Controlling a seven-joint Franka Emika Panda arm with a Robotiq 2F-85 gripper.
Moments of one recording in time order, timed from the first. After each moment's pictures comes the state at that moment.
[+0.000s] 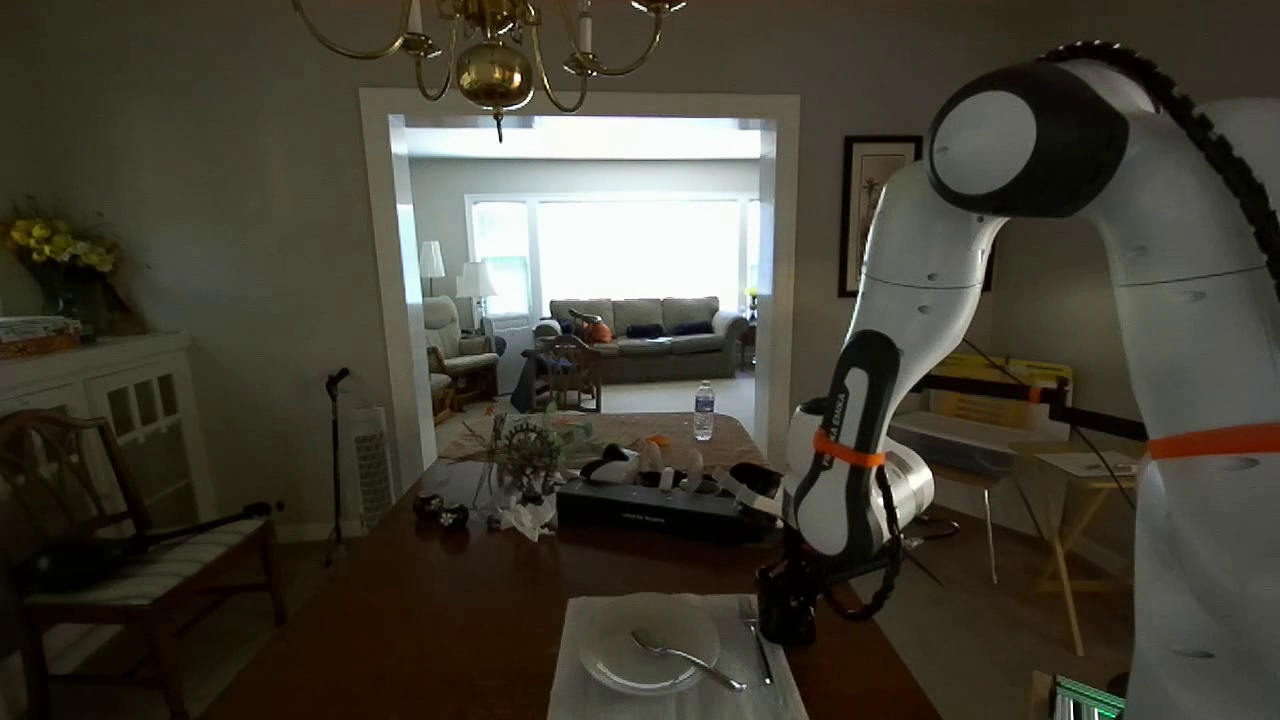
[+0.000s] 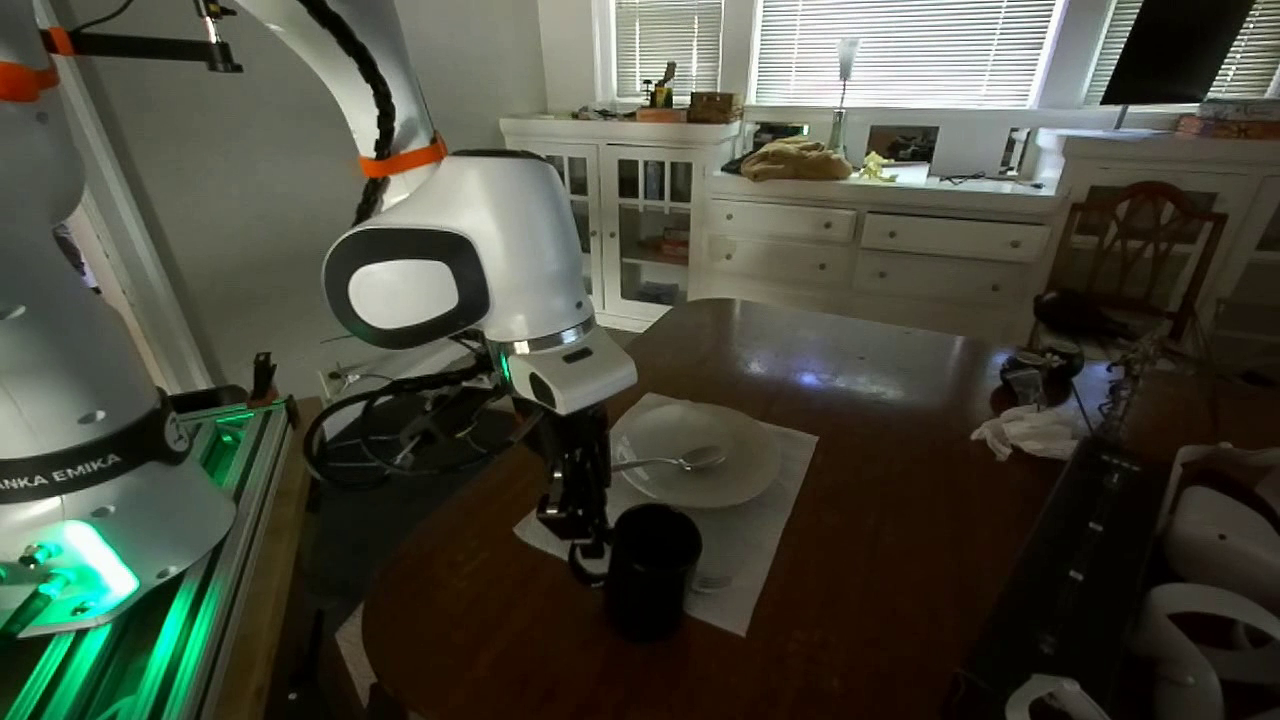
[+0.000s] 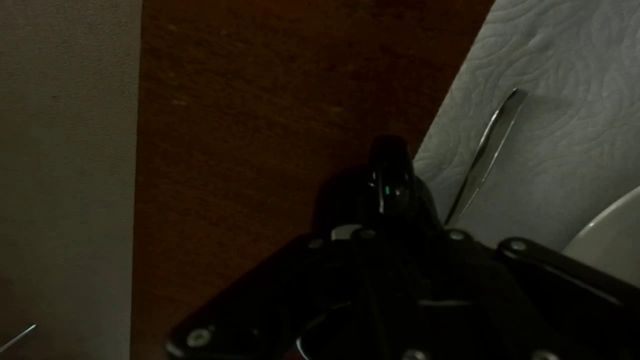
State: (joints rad) arm 0.12 0.24 -0.48 -2.75 -0.09 3.13 0.31
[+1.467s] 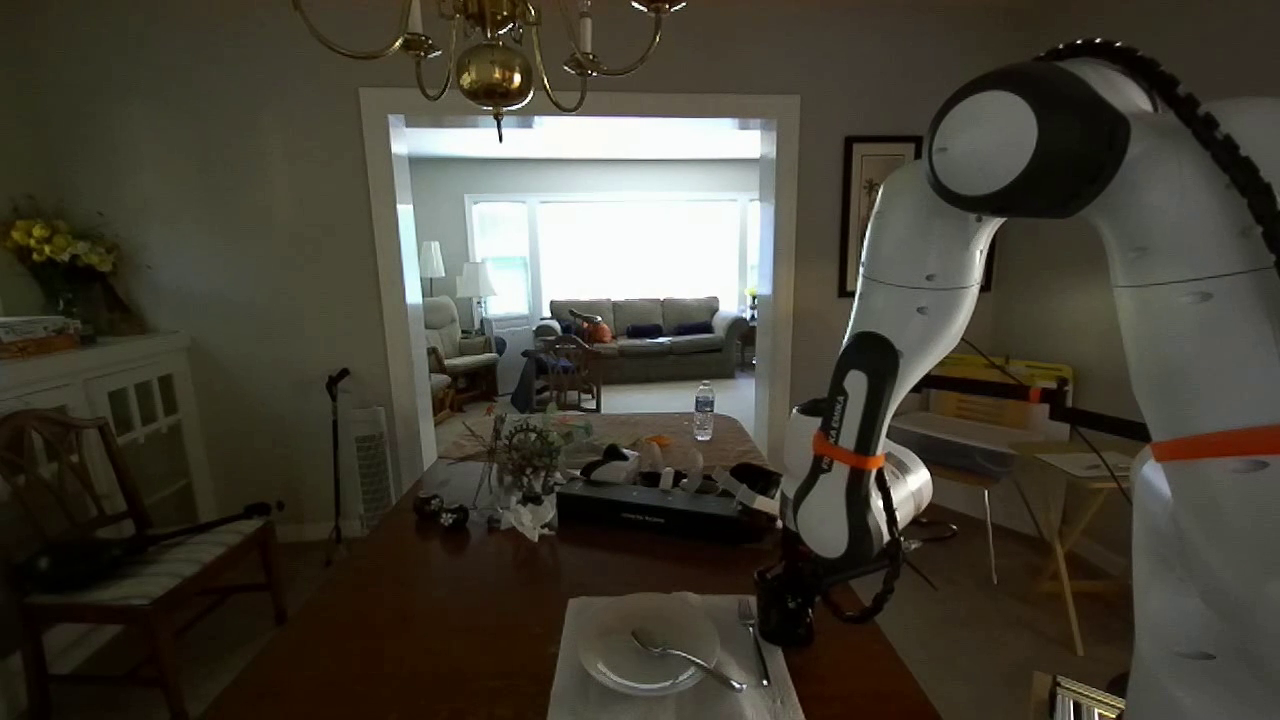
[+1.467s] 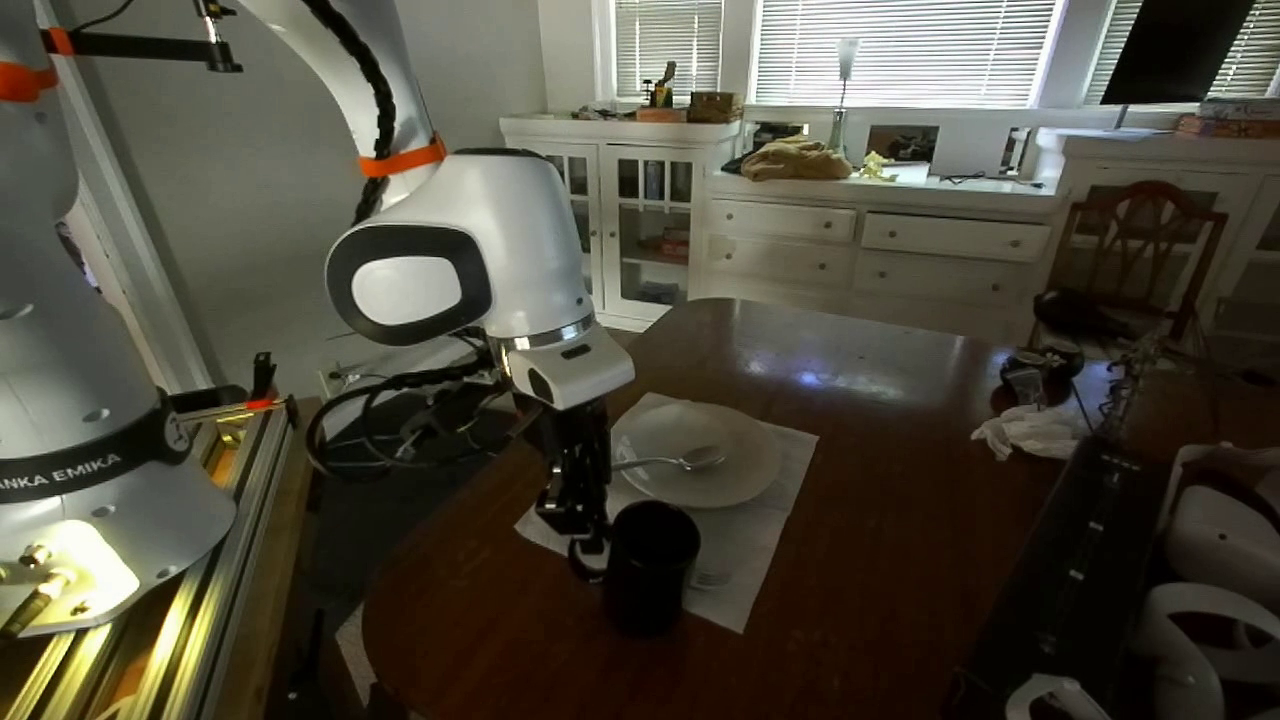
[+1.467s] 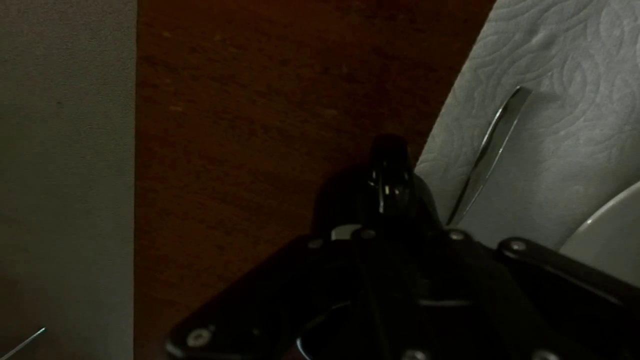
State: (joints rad) arm 0.17 0.24 -0.51 -2.75 -0.10 3.13 0.35
